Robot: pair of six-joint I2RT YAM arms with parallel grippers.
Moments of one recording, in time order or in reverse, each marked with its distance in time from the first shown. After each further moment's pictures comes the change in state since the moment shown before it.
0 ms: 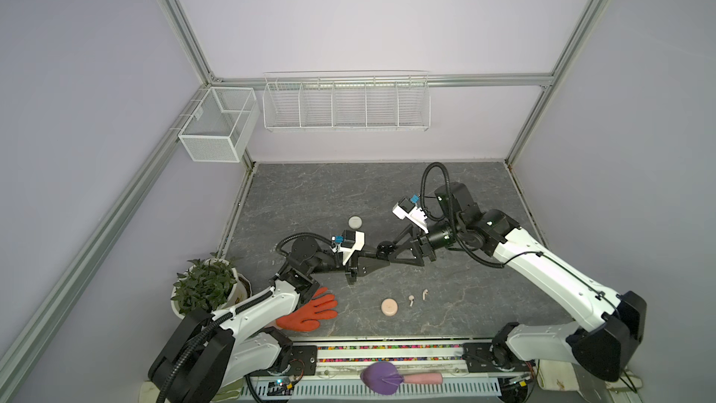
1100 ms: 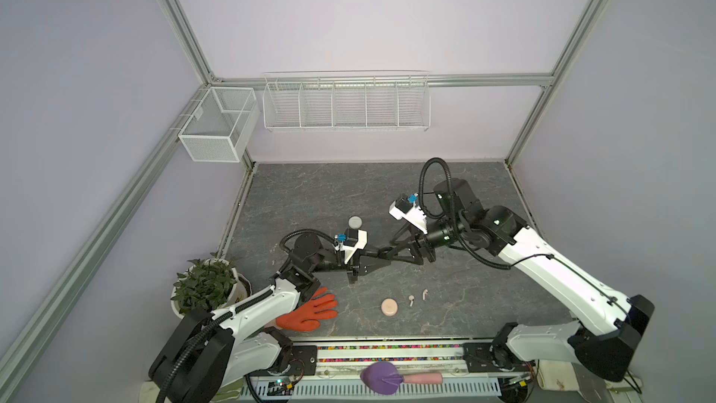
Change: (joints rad) left arm -0.004 0.005 0.023 -0.060 -0.009 0.014; right arm 0.061 -0.025 0.128 -0.129 0.227 -0.169
